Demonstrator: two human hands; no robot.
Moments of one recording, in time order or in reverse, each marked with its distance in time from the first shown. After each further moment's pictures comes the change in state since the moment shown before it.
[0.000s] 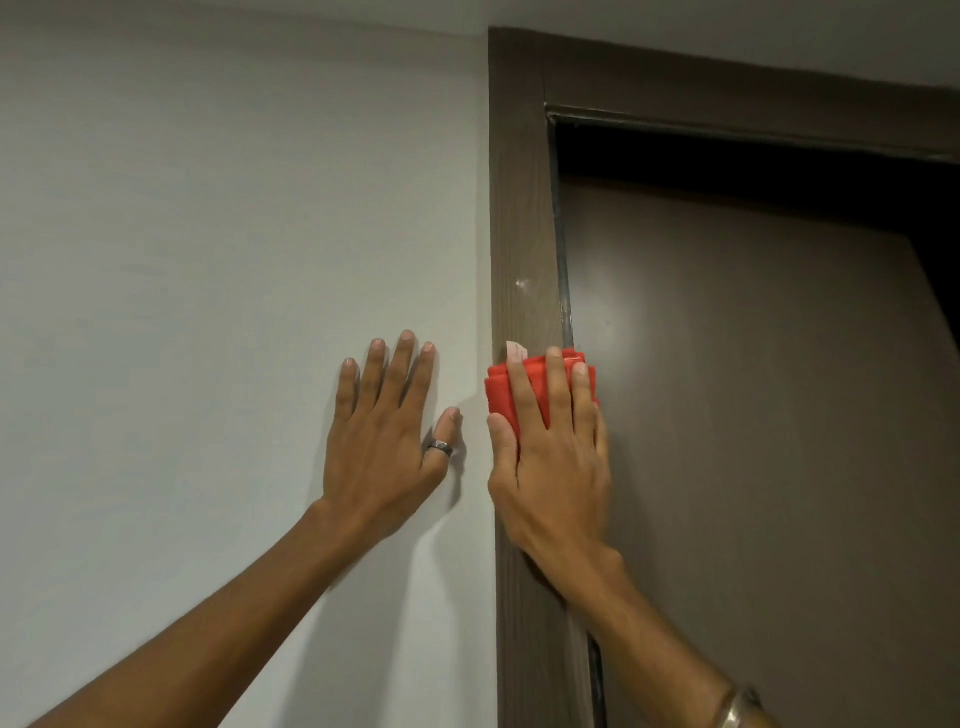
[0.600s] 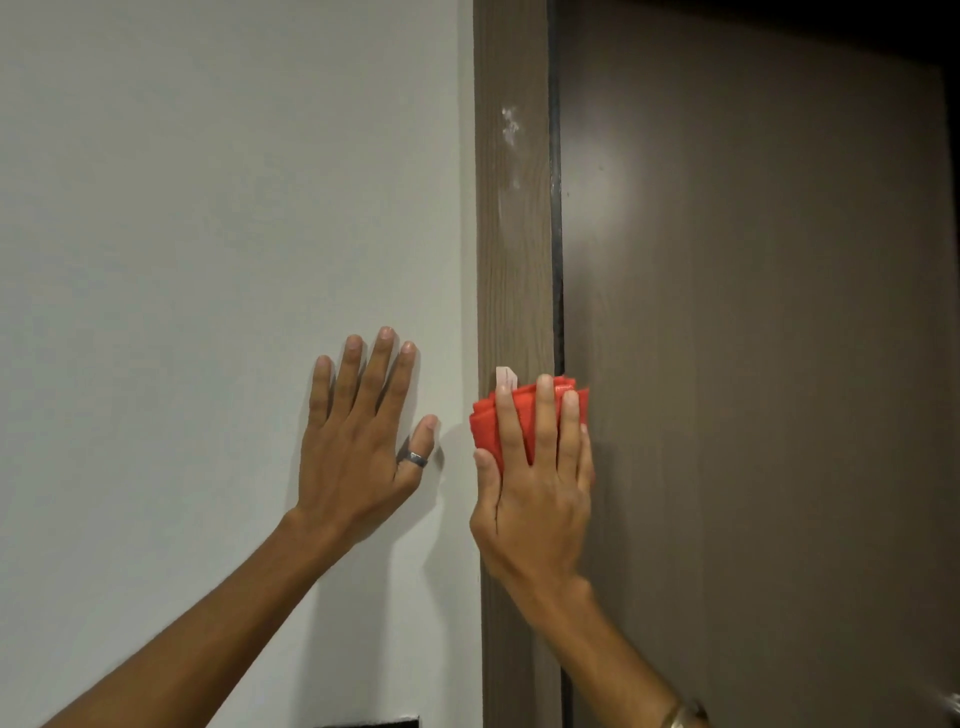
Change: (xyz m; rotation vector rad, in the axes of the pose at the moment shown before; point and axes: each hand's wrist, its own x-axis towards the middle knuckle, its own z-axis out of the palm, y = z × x) left_hand -0.150 0.010 0.002 0.033 -0.064 0.057; right_hand -0.176 0.015 -0.009 -0.101 -0.079 0.038
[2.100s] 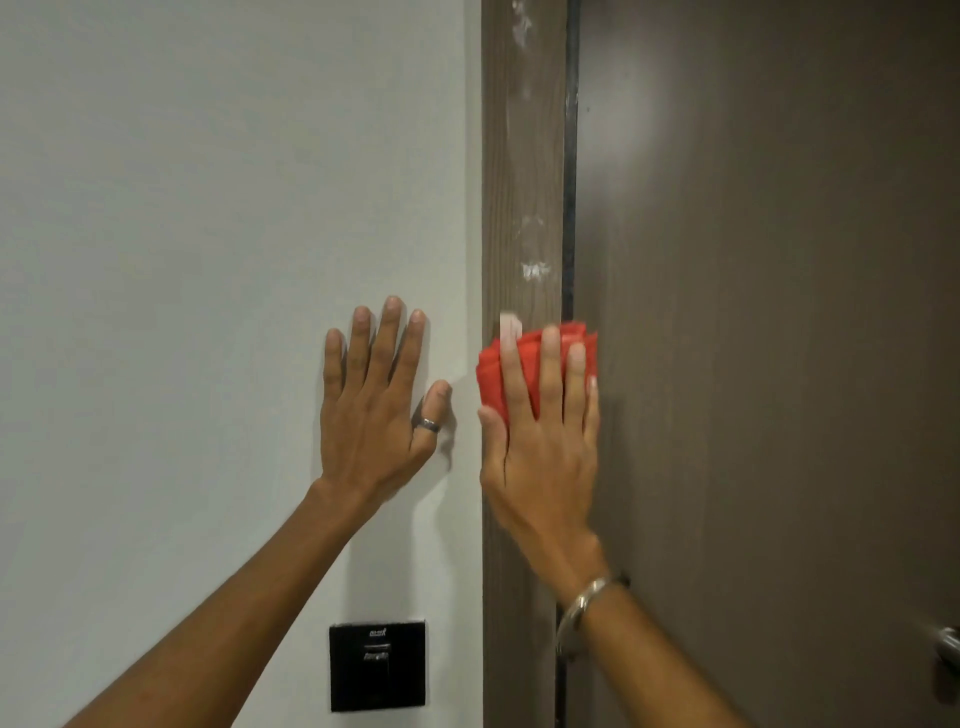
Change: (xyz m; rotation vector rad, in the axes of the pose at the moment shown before) left_hand -0.033 0.019 0.007 0.042 -0.024 -0.062; right_hand -0.019 0.008 -0.002 0.030 -0.050 -0.044
